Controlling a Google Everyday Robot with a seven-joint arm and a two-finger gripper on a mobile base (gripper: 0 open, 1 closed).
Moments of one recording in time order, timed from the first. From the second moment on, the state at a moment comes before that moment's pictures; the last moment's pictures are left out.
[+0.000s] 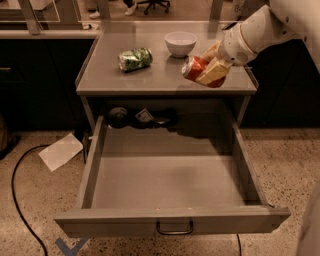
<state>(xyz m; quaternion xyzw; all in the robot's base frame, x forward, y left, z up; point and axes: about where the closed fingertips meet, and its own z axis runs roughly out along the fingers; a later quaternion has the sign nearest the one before) 0.693 -0.138 0.902 -0.64 0.68 0.10 0.35</state>
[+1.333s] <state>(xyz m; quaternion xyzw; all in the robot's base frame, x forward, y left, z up) 0.622 -0.116 0.864 -0.61 0.70 0.14 0.35</state>
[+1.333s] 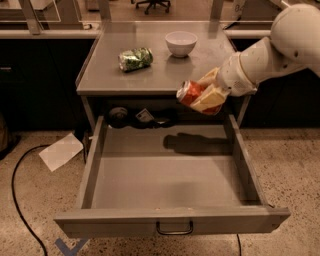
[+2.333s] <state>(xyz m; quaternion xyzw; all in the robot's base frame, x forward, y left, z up) 0.546 -0.075 0.683 -0.58 0.74 0.20 0.27</state>
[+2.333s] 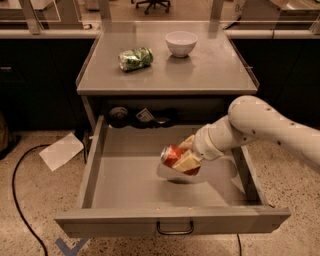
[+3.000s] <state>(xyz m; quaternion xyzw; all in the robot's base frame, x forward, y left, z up) 0.532 -0.053 0.613 -0.58 0.74 0.22 0.25</state>
